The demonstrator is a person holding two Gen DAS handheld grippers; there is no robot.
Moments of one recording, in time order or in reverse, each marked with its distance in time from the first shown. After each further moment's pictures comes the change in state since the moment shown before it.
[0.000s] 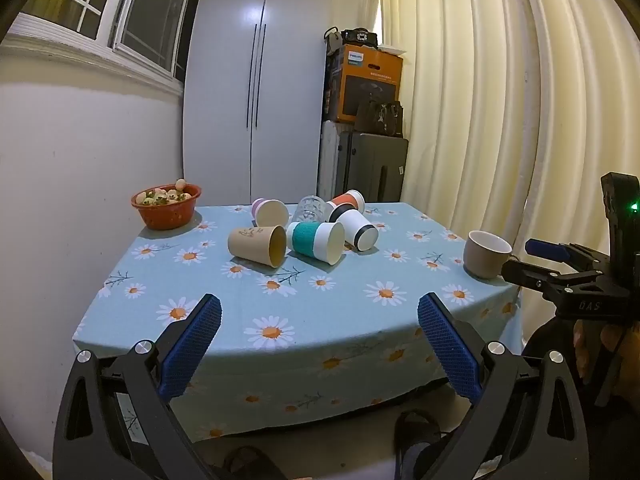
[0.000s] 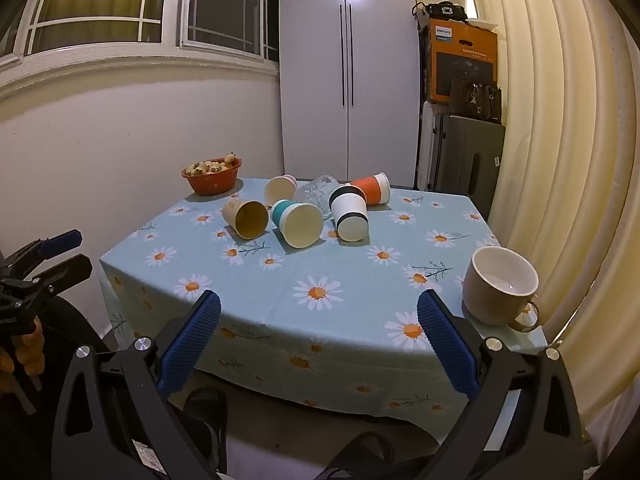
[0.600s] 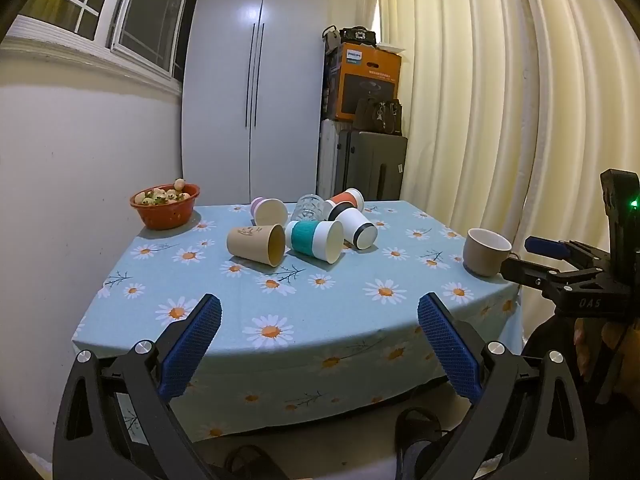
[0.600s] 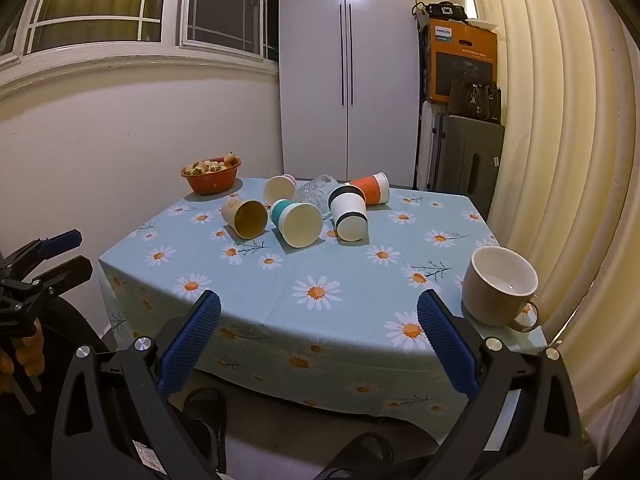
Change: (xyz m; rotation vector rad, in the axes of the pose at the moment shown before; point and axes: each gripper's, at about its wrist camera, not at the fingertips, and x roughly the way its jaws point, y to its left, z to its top) left arm 0.002 0.003 -0.004 0.007 0.008 -0.001; right arm 0.001 -0.001 -0.001 -0.001 -0.009 0.000
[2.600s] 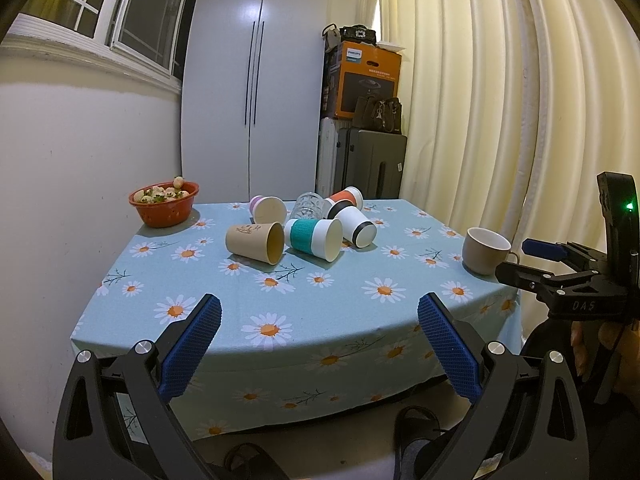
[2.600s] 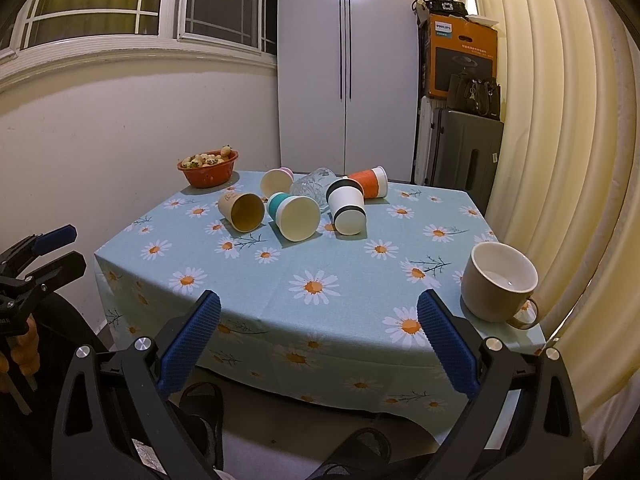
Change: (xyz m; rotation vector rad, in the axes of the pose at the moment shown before) left arm 0.000 -0.004 0.001 0.000 0.010 0.002; right arm 0.009 -0.005 -0.002 -0.005 0.022 -0.007
